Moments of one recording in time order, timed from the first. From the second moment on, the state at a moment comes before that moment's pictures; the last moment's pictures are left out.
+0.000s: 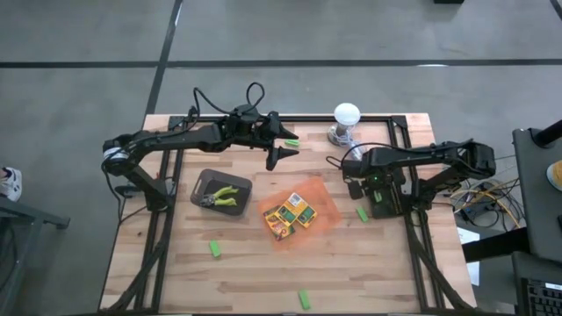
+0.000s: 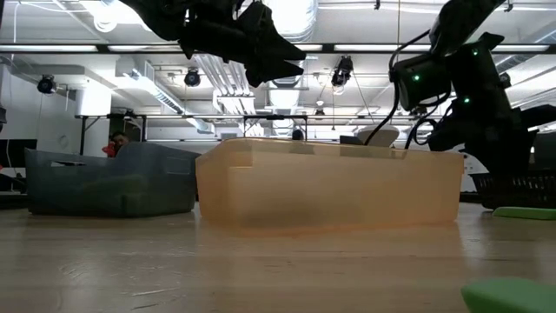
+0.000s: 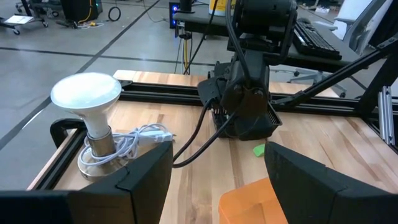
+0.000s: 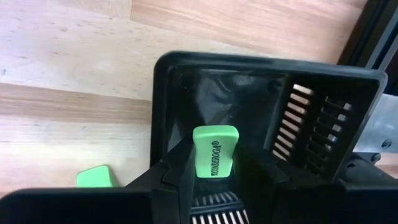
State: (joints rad) left arm 0.37 1.53 1.12 0.18 0.36 0.03; right arm -0.22 1.42 0.76 -1.16 0.03 1.15
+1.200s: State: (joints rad) left arm 0.37 1.53 1.12 0.15 0.36 0.03; right arm -0.22 1.42 0.72 -1.14 0.02 1.12
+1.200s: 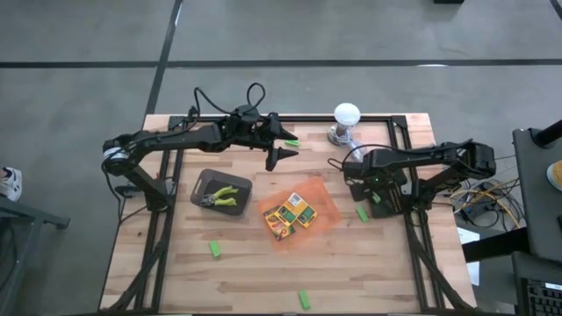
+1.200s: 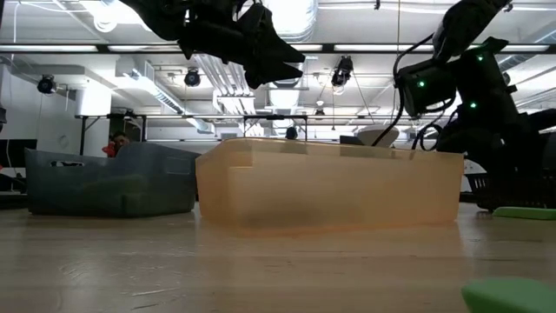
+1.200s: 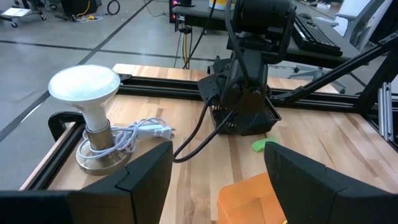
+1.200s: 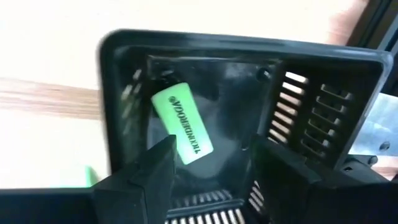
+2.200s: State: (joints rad) left arm 0.37 1.52 1.12 0.11 0.13 0.07; right arm -0.22 1.41 1.18 -1.16 0.25 0.75
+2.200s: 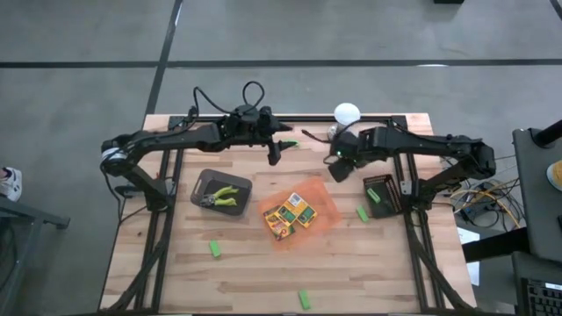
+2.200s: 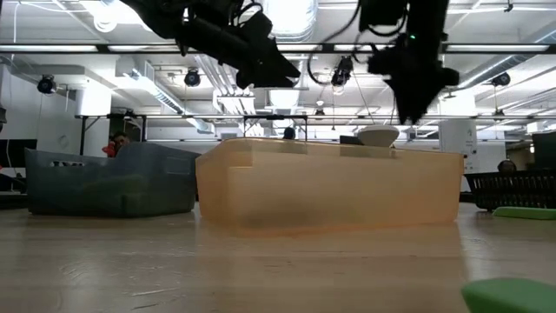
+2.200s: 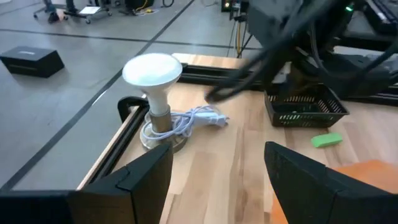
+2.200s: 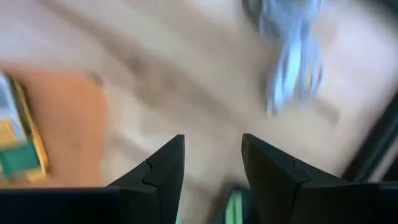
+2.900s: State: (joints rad) left arm 0.65 1.29 1.12 -0.24 0.14 -0.03; right arm -0.22 1.41 0.96 -0.07 0.33 -0.23
